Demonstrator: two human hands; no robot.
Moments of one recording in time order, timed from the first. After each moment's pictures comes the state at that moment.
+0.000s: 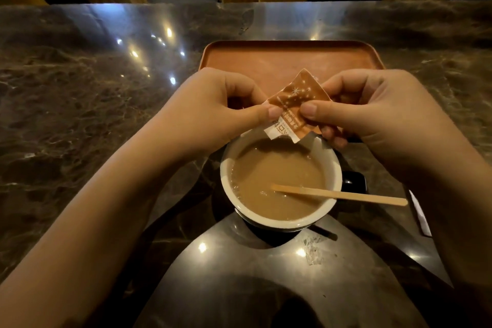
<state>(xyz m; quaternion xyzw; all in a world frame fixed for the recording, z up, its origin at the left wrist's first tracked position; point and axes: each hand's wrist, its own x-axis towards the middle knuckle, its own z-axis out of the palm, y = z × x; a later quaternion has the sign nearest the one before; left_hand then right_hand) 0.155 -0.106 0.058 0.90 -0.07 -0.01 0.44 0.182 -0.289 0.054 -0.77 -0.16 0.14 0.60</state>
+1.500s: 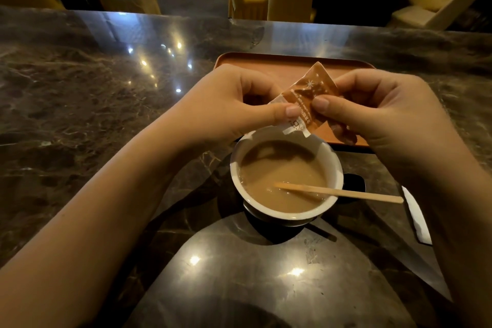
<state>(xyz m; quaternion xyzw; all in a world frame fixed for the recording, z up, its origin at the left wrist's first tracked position) 0.148 -0.108 0.064 0.86 -0.12 -0.02 0.50 0.173 -0.289 0.060 -0.79 -0.21 0.06 0.58</state>
